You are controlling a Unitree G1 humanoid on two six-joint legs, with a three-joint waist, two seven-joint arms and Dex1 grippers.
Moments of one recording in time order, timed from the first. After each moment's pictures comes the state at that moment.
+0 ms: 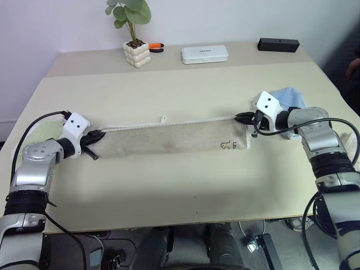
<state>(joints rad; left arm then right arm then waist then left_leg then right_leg) -0.43 0.75 0.11 0.42 -0.16 0.16 -0.80 -0.80 -0.72 0.14 0.66 0.04 -0.01 1.02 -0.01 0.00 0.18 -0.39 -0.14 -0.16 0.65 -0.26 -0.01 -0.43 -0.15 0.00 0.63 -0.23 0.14</state>
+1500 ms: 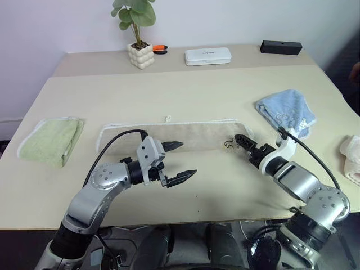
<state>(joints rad) -0.16 0.49 -0.18 -0.48 -0.41 0.41 -0.78 -0.38 -0.03 -0.79 -0.35 0.97 1.39 -0.21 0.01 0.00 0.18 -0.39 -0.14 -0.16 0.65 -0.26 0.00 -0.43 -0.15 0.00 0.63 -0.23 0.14</state>
